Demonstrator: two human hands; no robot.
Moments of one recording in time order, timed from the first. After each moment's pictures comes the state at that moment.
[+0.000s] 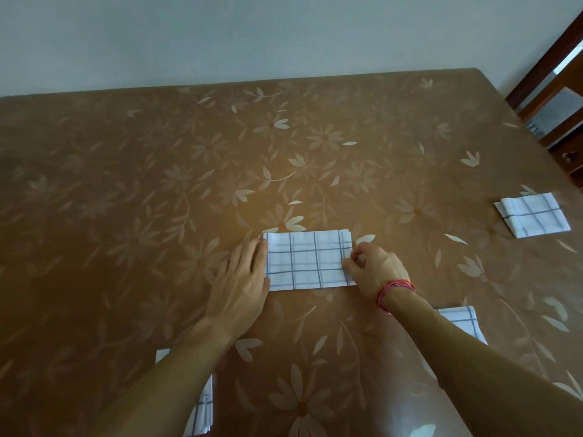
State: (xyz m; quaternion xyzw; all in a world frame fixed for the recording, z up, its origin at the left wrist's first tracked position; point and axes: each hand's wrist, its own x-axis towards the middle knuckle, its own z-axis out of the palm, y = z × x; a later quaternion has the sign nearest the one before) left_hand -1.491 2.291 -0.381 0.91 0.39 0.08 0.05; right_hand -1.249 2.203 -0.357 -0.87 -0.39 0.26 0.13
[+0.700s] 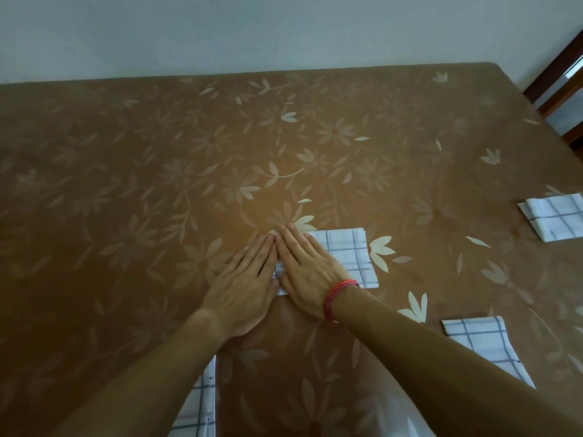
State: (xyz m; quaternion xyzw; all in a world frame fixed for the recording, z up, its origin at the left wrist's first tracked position) left_hand -1.499 2.315 -0.402 0.95 0.31 0.01 0.02; right_hand -1.330 2.258 -0.393 -0.66 -0.75 0.06 0.00
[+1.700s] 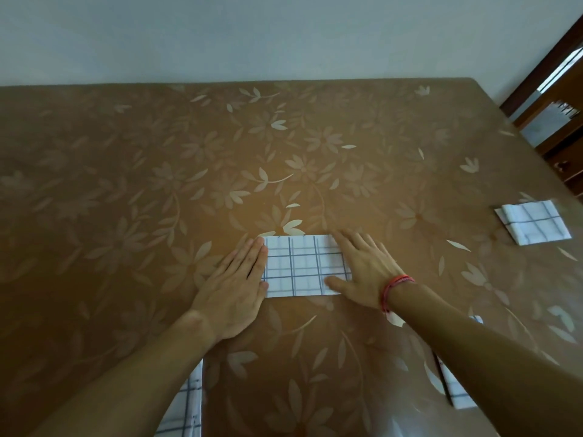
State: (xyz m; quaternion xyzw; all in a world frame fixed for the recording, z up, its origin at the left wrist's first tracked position) left_hand -1.498 2.312 -0.403 0.94 0.33 -0.02 0.05; right_hand -1.244 2.219 -0.358 -0.75 -0.65 0.17 0.02
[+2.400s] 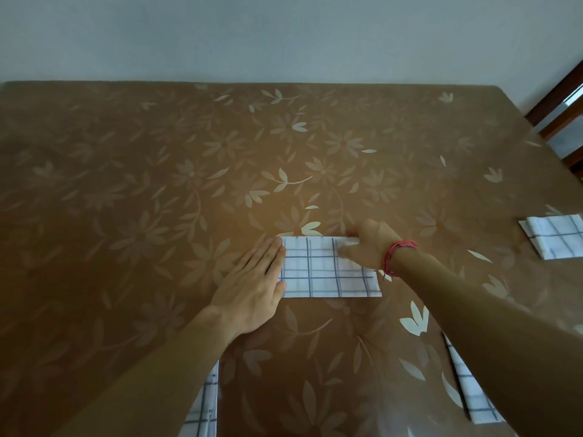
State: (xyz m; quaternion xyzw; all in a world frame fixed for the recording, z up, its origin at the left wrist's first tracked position) left_hand -1.497 2.313 -0.397 0.93 0.34 0.00 0.12; right_hand -1.241 2.281 -0.343 -0.79 -0.53 0.30 0.04
